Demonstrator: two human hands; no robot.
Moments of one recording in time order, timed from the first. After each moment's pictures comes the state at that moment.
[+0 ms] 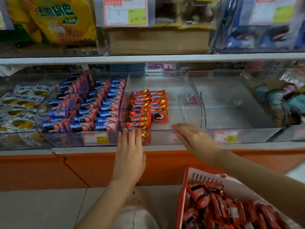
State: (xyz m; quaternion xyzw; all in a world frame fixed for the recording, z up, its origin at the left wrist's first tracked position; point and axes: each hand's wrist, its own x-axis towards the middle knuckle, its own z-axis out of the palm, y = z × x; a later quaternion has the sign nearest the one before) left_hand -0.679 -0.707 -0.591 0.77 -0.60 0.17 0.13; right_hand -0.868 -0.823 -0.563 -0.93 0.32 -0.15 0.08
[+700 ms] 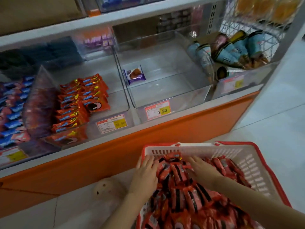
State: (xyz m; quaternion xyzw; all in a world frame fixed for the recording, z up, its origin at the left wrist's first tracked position) left_hand -0.848 -0.727 -0.696 0.64 -0.76 -0.10 -0.06; right_hand -1.069 -0.779 -0.738 -0.82 0.51 0.06 0.26
